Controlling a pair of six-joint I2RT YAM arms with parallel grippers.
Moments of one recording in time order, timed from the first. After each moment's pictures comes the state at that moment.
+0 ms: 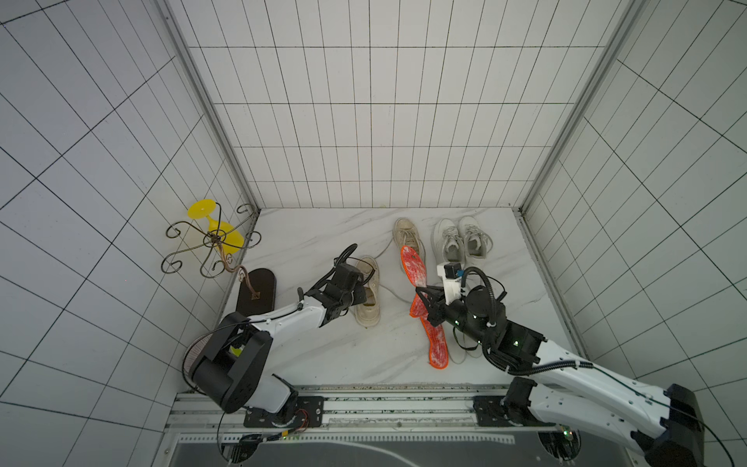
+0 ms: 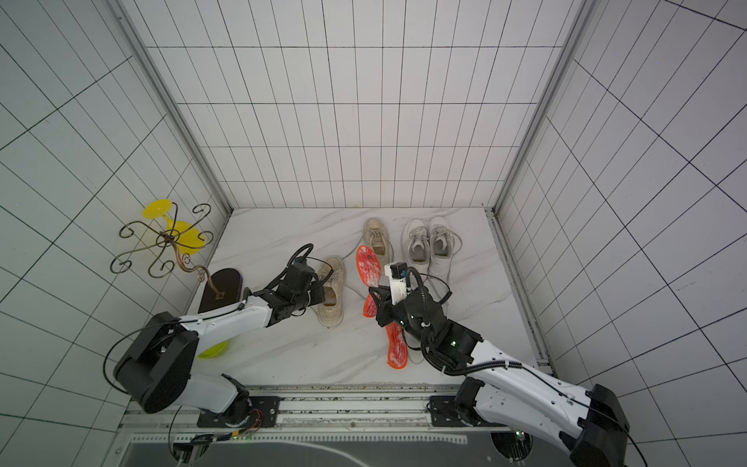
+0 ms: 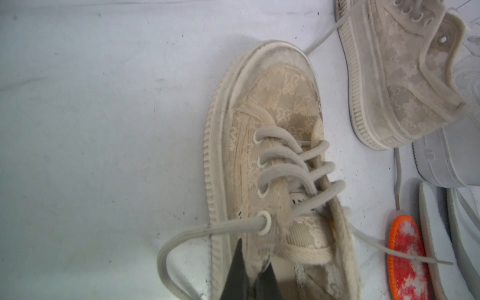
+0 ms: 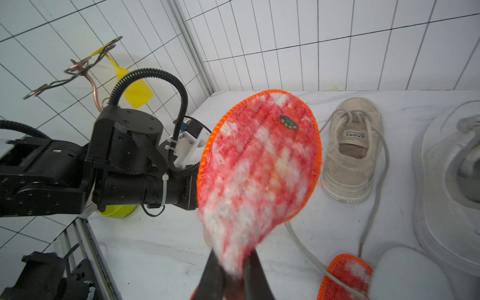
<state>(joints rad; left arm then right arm) -0.53 1.49 0.77 -0.12 -0.09 -0.70 0.92 0.88 0.61 0.01 0.22 0.42</state>
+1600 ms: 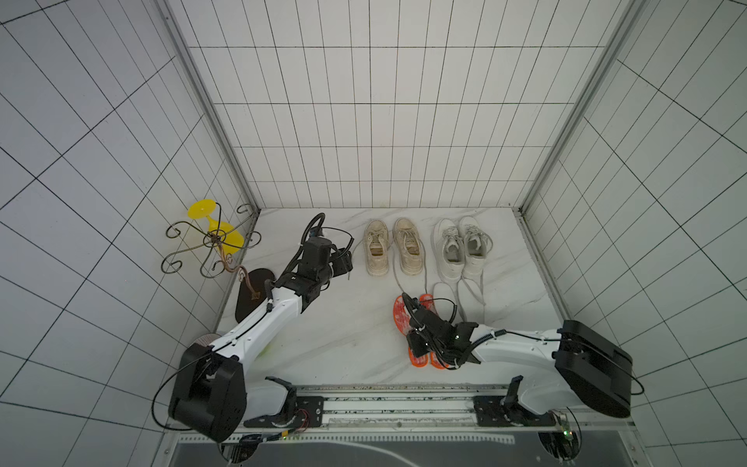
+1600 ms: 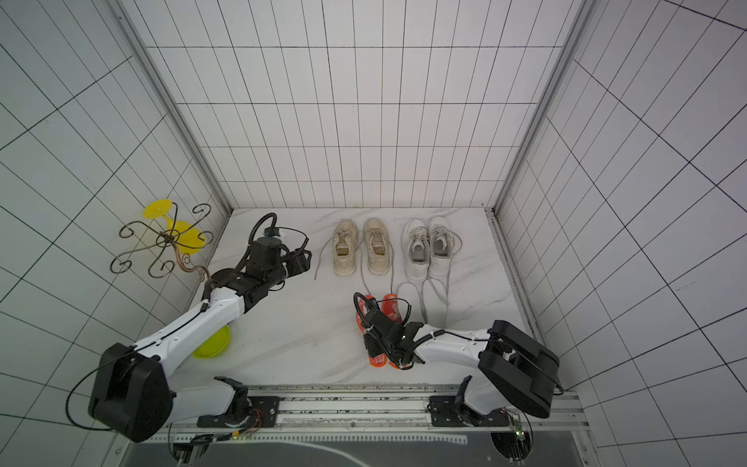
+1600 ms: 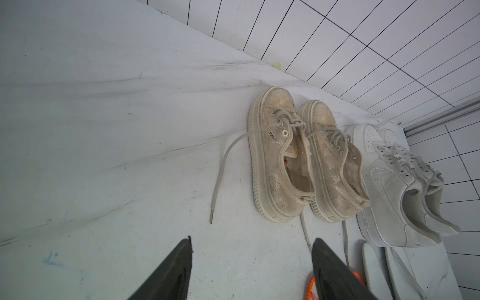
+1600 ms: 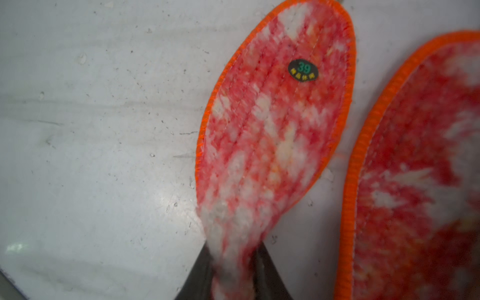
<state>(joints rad) -0.35 1.29 0.87 -0.19 -0.05 -0.59 1.02 1.43 0.59 -0.14 0.14 0.56</state>
